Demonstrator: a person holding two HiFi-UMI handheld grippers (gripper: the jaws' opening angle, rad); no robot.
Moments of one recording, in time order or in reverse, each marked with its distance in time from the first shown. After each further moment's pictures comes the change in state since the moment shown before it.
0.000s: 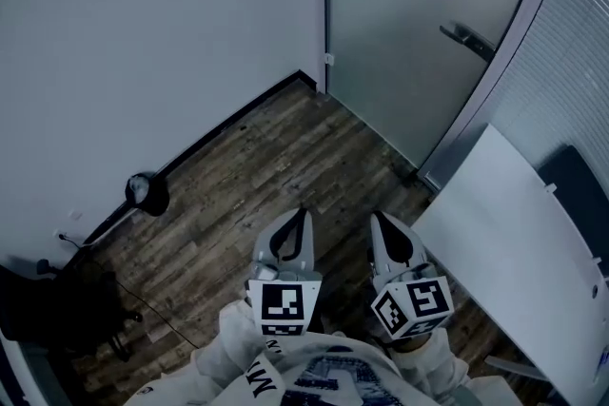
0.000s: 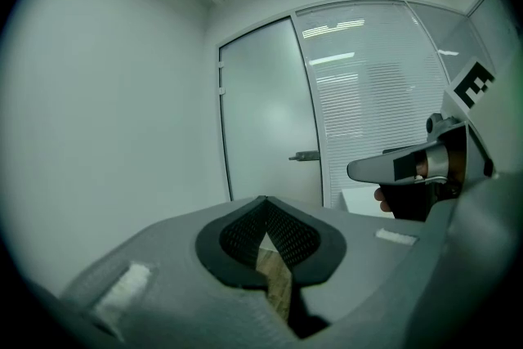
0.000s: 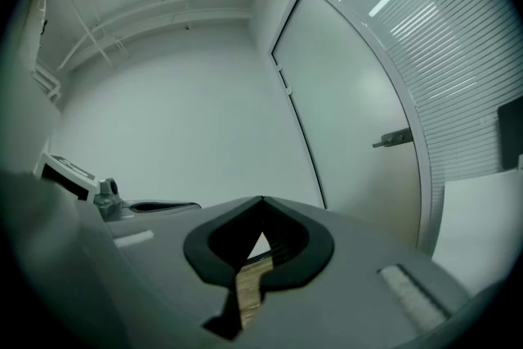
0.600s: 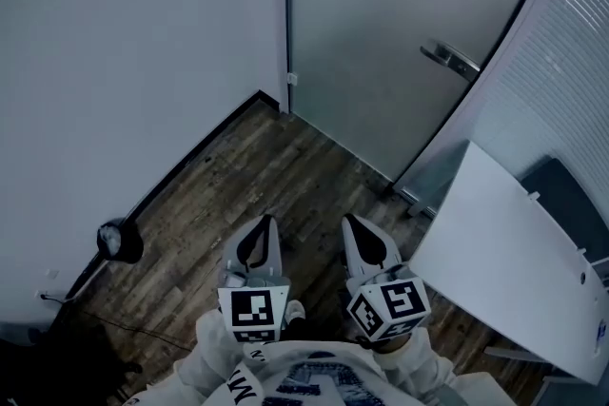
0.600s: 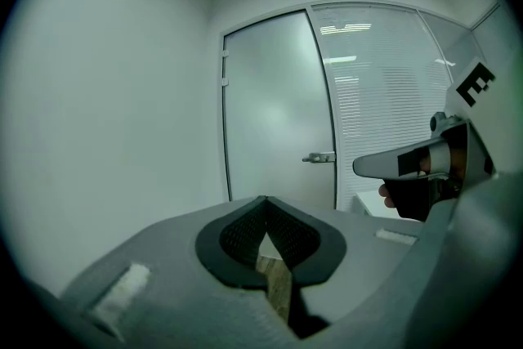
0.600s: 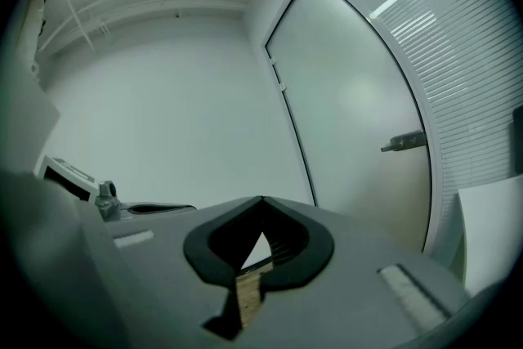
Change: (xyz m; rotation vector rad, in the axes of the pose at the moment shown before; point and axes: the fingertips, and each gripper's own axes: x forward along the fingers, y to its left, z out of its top) left arm 0.113 0.114 0.006 -0.011 -0.004 -0.070; right arm 0.145 -0.001 0.021 -0.008 -0.013 -0.103
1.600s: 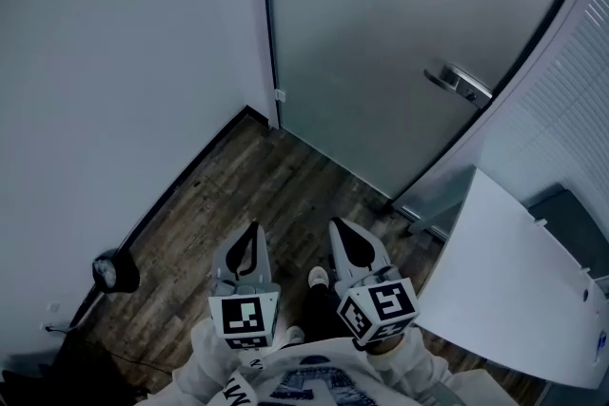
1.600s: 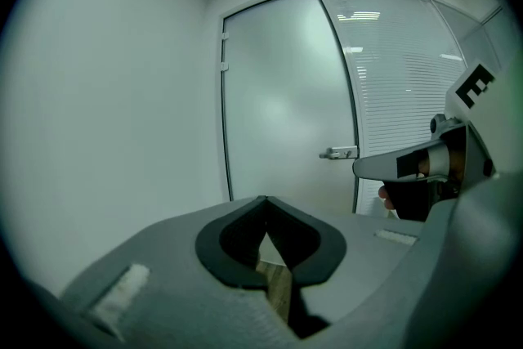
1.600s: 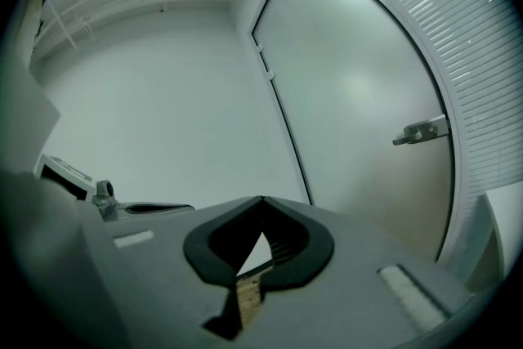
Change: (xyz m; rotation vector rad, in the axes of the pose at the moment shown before) left arm 0.149 0.039 0.016 -0.014 0.031 0.006; right arm 0.138 -0.075 0.017 0.031 0.019 -0.005
